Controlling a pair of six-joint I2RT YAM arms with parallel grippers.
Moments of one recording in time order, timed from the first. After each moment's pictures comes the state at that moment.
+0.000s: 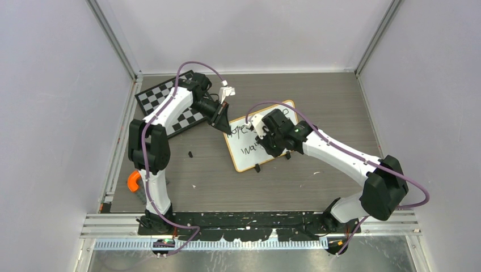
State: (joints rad) left arm -0.32 1.96 1.71 -1.12 0.97 0.46; right arm 0.73 1.43 1.12 -0.69 0.00 -0.21
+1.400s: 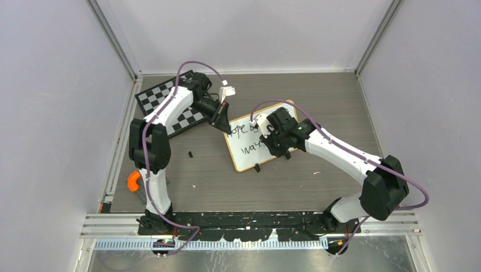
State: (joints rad) left arm -0.32 1.97 1.73 -1.13 0.97 0.47; right arm 0.67 1.43 1.11 -0.71 -0.04 -0.20
